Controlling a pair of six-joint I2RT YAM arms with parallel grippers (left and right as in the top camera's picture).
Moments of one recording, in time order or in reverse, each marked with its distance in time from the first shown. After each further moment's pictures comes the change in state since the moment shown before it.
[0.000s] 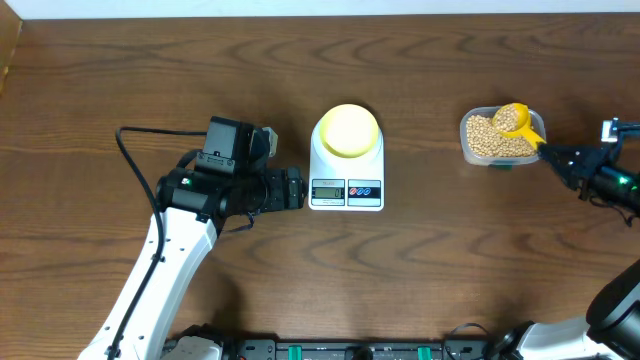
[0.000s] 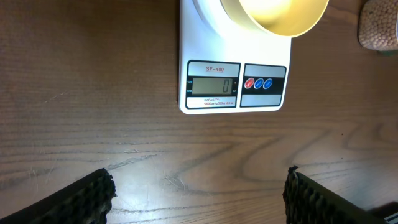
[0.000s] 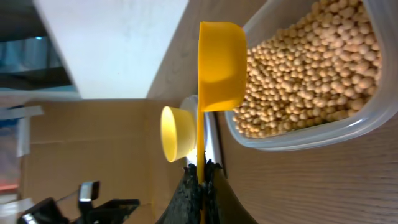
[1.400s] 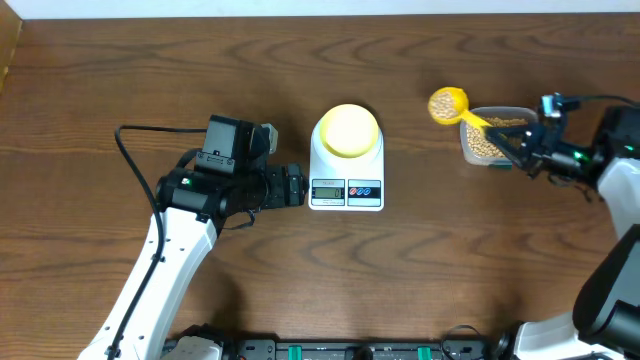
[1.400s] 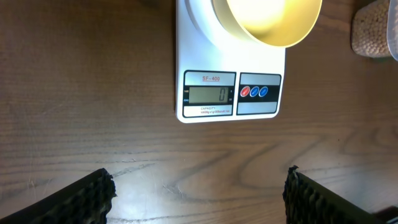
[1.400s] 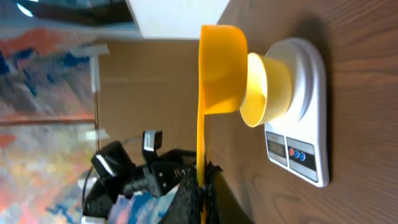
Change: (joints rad) left arm 0.000 0.000 0.000 0.030 0.000 0.000; right arm 0.303 0.000 -0.004 0.170 -0.231 0.268
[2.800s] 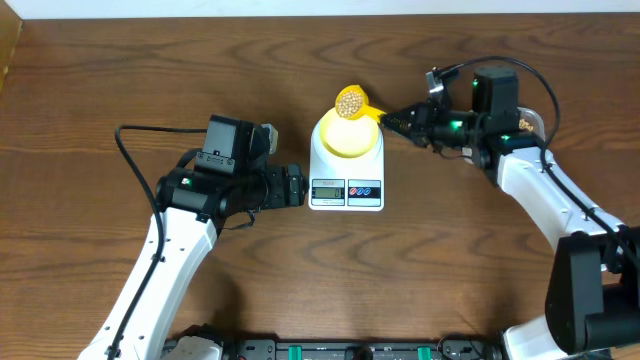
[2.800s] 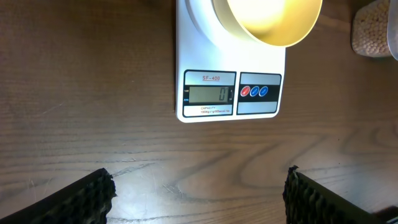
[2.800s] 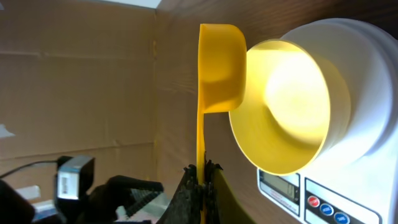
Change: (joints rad) left arm 0.000 0.000 0.000 -0.001 0.000 0.000; right arm 0.530 0.000 -0.003 0.503 0.508 0.473
